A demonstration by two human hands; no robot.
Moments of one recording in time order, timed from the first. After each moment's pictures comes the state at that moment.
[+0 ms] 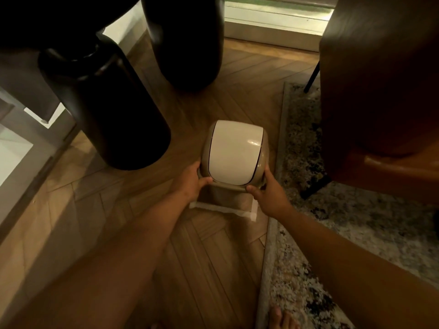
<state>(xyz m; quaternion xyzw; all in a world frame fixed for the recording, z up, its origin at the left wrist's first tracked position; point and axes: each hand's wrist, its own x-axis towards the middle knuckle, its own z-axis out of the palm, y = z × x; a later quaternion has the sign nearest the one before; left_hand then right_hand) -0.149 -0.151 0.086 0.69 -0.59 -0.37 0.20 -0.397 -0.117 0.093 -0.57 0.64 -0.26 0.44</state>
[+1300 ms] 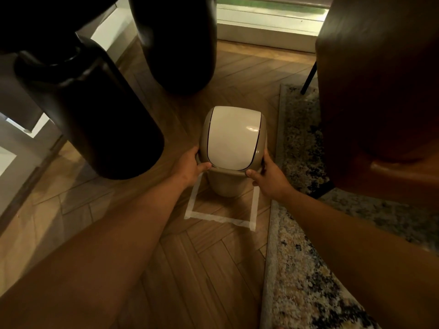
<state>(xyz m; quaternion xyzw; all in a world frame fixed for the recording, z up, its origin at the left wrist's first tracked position) -0.156 -0.226 0.083 0.66 -0.61 -0.36 0.23 -0.407 -0.193 0.087 -0.57 0.61 -0.29 0.47</state>
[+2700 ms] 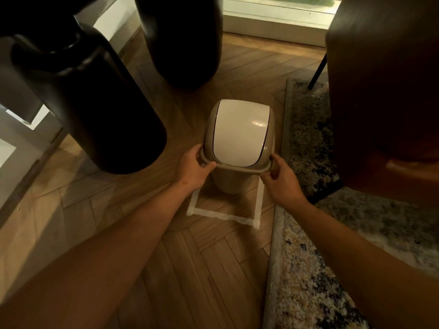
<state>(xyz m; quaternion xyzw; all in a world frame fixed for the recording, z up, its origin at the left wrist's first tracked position) -0.159 -0.210 0.064 0.68 -0.55 -0.35 0.33 -0.409 -0.172 0.078 -0.54 0.67 -0.32 0.39</state>
